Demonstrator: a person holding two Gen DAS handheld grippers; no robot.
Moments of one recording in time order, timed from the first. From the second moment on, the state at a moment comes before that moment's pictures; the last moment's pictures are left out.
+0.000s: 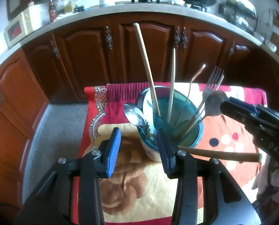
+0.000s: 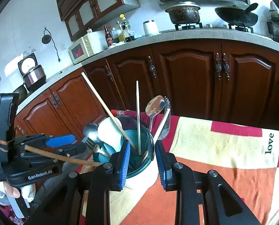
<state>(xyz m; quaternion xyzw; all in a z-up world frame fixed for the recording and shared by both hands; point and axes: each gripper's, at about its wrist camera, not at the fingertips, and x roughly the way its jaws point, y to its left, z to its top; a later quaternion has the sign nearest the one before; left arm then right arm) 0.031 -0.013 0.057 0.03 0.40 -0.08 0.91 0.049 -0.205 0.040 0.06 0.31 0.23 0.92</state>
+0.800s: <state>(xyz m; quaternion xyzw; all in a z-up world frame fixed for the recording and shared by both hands) -0.058 -0.017 0.103 0.00 0.34 -0.04 0.94 -0.026 -0.194 0.073 0.02 0.31 0.17 0.93</state>
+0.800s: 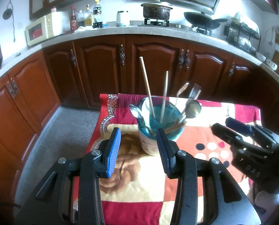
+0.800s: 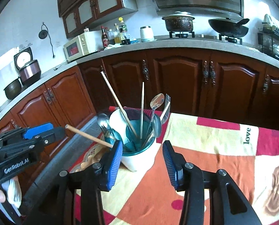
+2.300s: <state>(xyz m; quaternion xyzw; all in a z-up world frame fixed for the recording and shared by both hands) -0.111 -0.028 0.128 -0.03 0.29 -0.01 0.96 -0.084 -0.190 0.118 0.02 0.27 0.14 0.95</state>
